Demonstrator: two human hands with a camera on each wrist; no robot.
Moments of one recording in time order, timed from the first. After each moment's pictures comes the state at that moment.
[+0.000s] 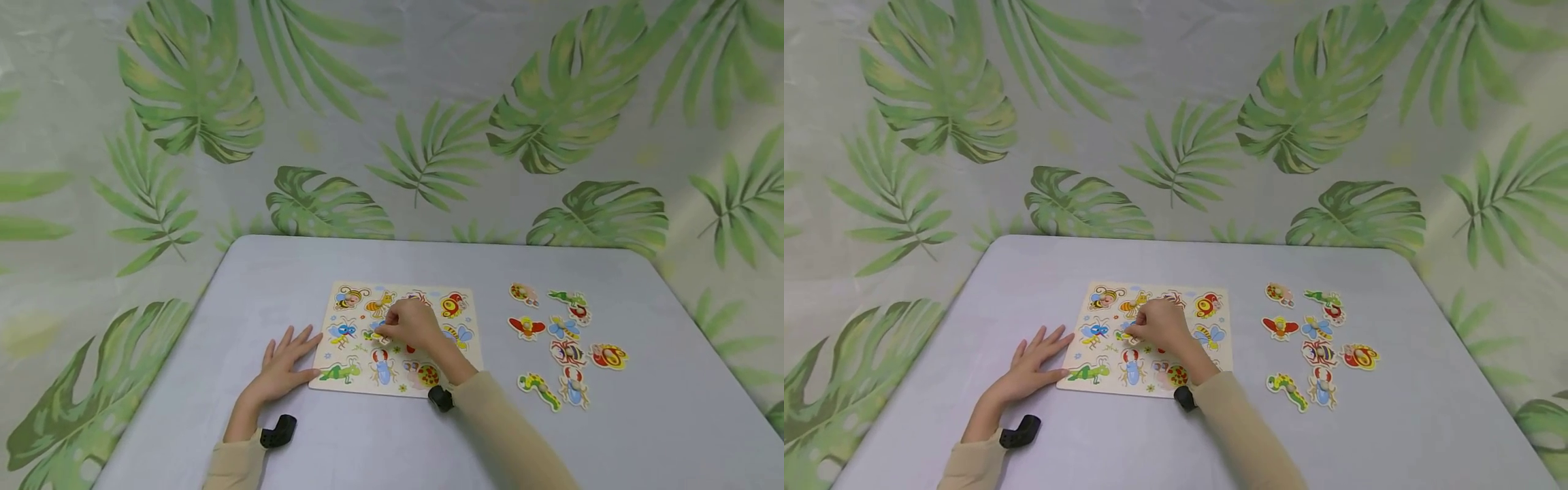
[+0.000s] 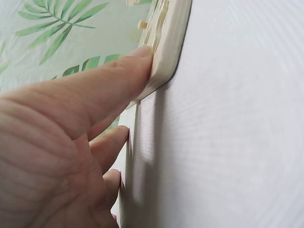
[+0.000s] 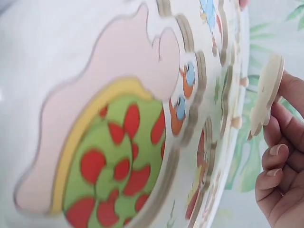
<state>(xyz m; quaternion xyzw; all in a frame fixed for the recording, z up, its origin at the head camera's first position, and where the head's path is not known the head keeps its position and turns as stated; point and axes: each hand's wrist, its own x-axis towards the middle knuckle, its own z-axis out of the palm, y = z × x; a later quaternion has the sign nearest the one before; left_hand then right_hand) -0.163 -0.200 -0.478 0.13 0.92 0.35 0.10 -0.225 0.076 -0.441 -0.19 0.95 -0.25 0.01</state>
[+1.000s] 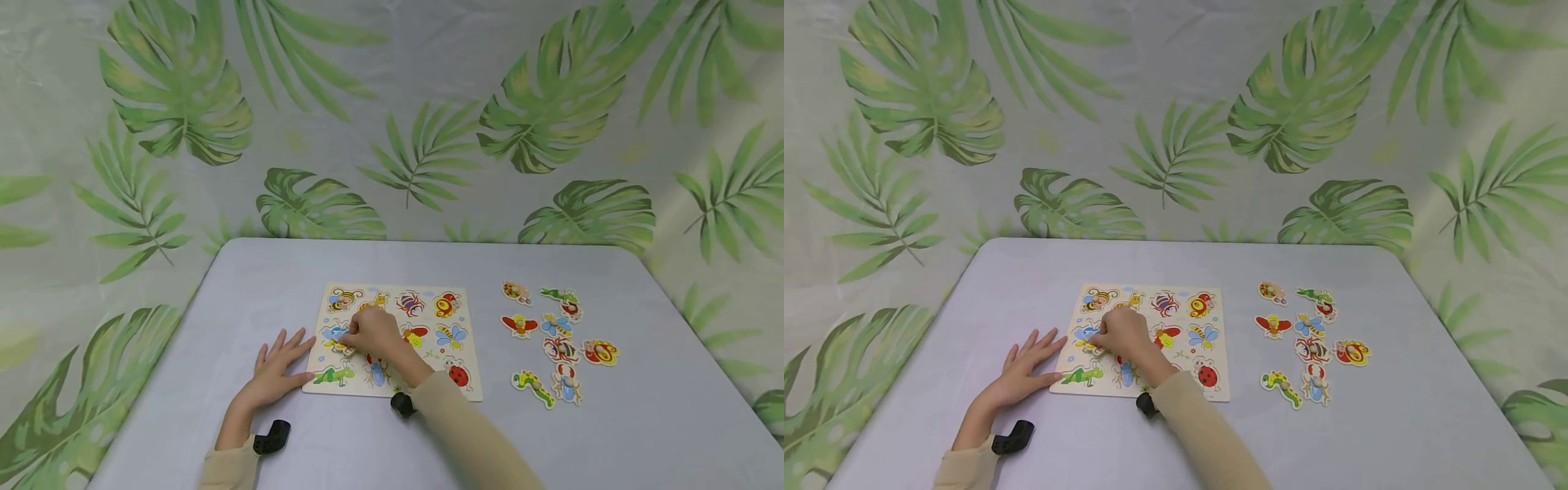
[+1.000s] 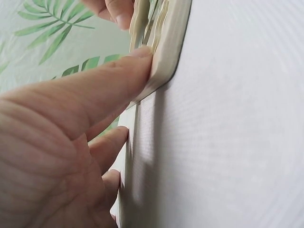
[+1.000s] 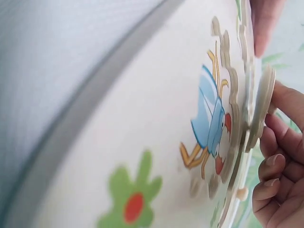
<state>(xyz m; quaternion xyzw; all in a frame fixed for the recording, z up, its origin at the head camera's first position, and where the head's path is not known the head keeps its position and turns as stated) -0.163 -0.201 -0.479 0.14 0.92 0.36 0.09 -0.225 0.020 -0.452 -0.19 0.96 -0.22 0.02</state>
